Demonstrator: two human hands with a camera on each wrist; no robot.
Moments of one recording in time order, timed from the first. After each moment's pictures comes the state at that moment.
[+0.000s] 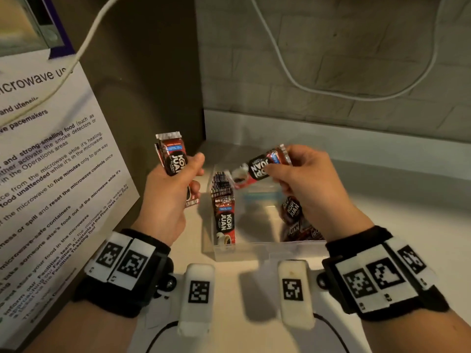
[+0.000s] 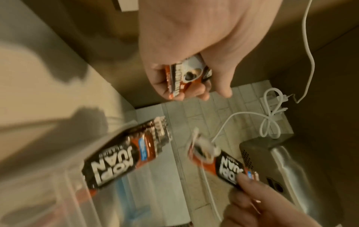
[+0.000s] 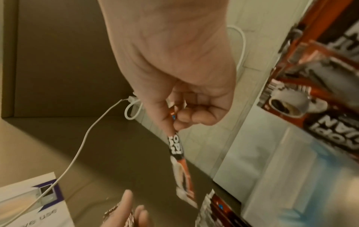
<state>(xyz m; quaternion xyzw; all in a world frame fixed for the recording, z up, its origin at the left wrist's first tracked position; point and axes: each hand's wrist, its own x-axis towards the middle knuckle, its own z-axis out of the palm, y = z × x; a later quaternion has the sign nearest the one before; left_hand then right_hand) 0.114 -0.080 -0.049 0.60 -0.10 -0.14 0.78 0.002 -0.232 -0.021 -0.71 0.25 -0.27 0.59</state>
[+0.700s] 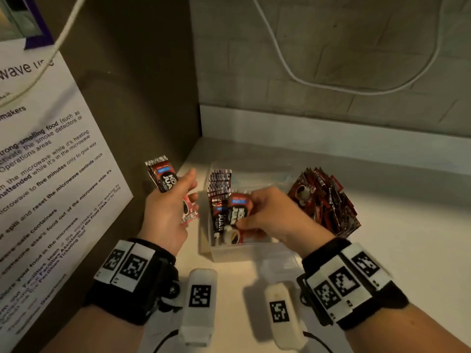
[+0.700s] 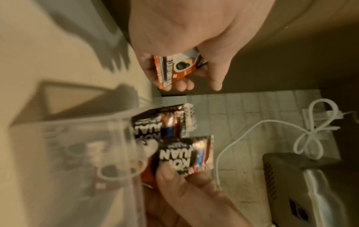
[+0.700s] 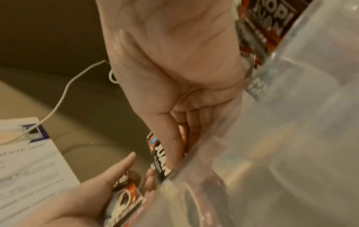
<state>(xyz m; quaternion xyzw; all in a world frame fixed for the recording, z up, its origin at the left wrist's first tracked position) 0.115 -0.085 -0.076 0.59 0.04 -0.20 0.78 0.014 -0.217 -0.069 -0.79 0.26 0.00 0.55</state>
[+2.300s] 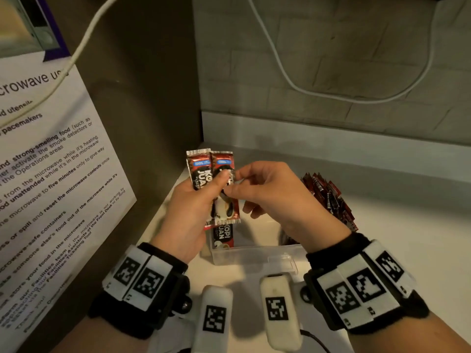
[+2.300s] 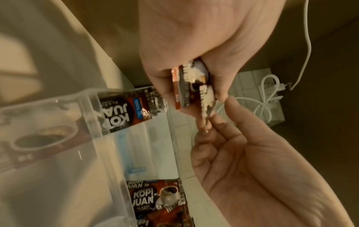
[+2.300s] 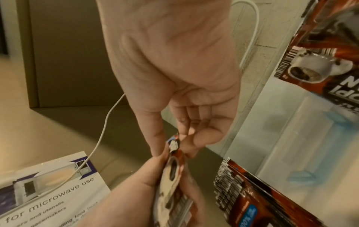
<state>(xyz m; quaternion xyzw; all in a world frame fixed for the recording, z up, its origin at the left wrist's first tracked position) 0.083 -0.094 -0.048 0.57 -0.11 -0.25 0.77 0.013 -0.206 -0.022 -0.78 0.18 -0.13 0.59</state>
